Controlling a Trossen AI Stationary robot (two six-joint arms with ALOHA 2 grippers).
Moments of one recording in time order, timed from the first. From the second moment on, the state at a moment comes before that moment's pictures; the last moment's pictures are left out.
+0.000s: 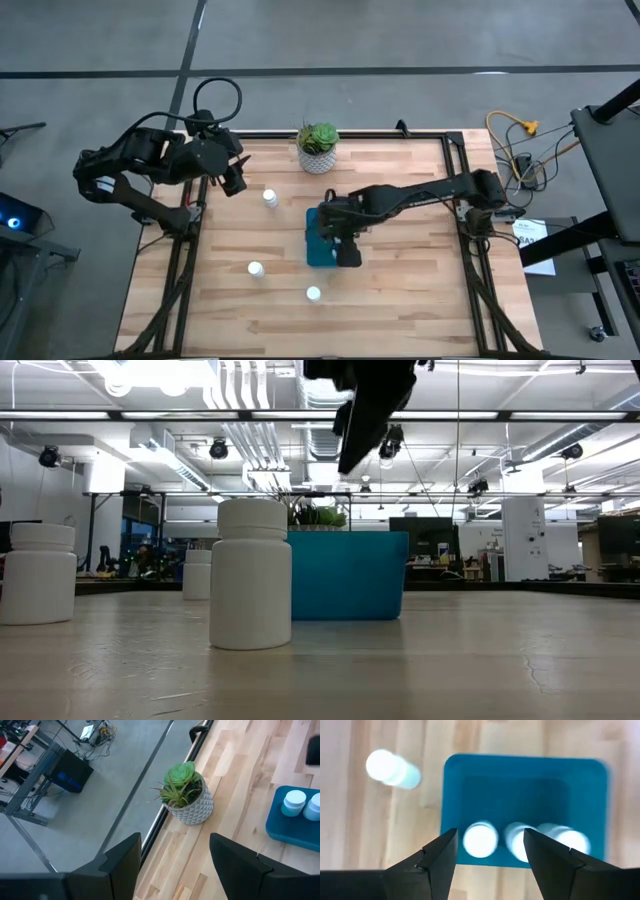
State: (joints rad) left arm -0.09 1.26 1.83 -1.45 -0.74 -0.18; right arm 0.12 1.90 1.68 -0.96 -0.07 0.09
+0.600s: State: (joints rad) left arm -0.09 1.16 1.83 -1.46 -0.50 -0.16; right arm 0.09 1.80 1.69 -0.95 0.35 0.14
